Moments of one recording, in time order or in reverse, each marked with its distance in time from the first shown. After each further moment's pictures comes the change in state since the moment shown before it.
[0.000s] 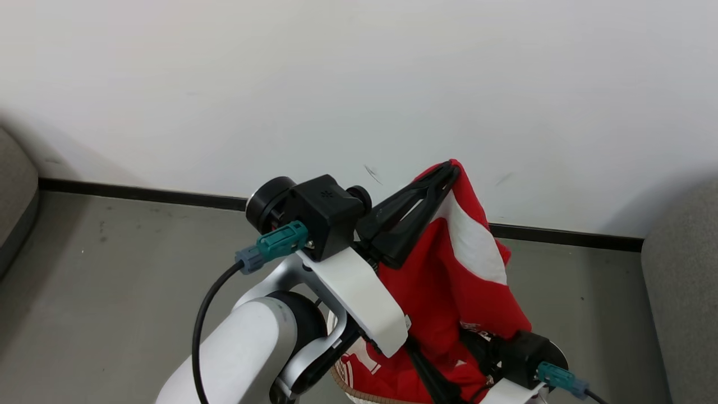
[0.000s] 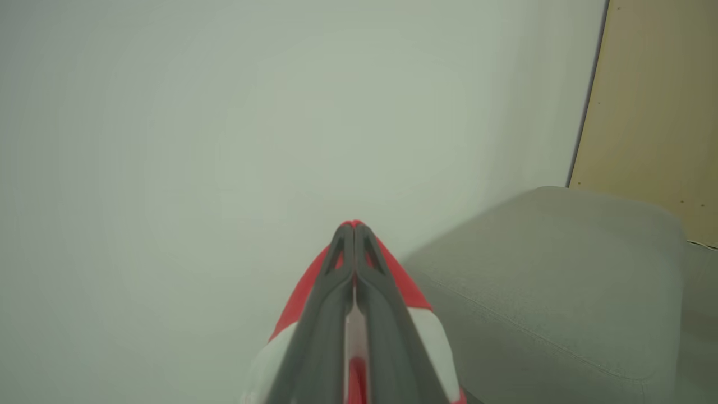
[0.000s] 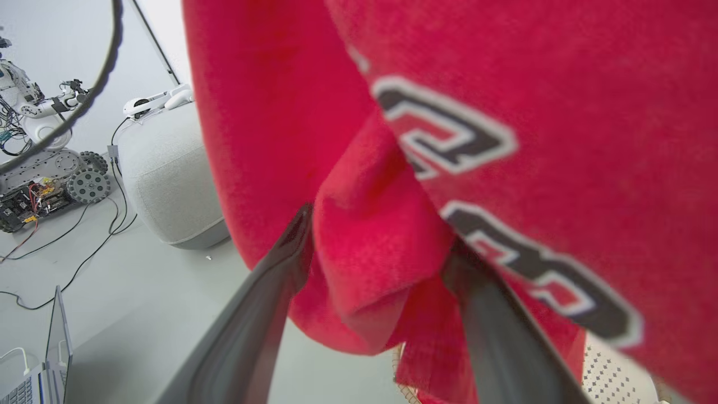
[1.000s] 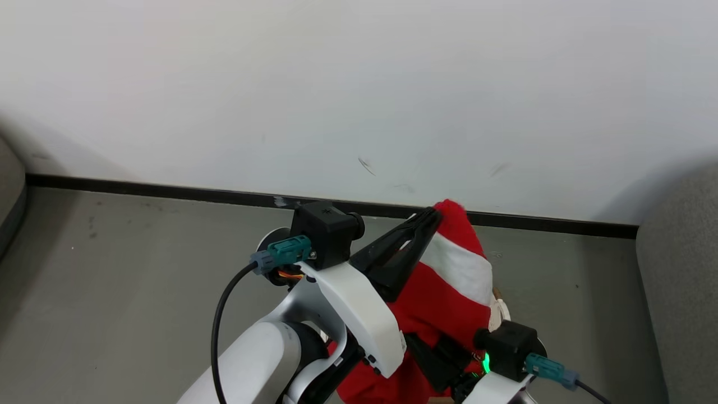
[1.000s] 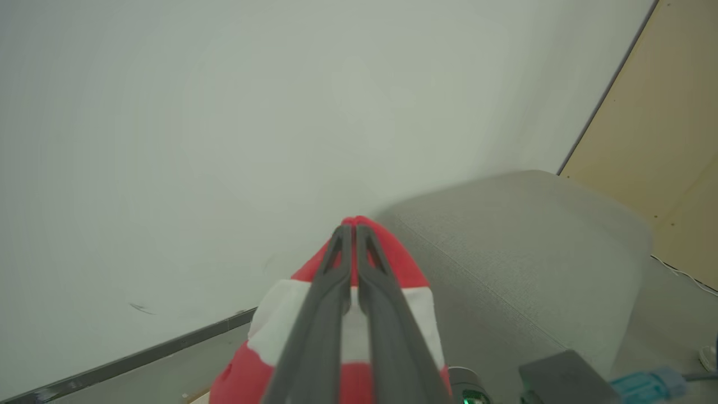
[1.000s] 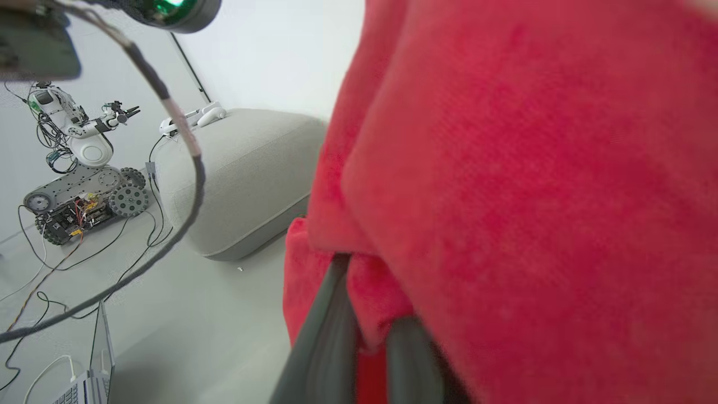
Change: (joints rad) left arm 0.085 -0.003 -0.030 0.068 -0.115 0.066 0.034; right arm -0.044 0.002 0.078 -0.032 0.079 0.000 0.000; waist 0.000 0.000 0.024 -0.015
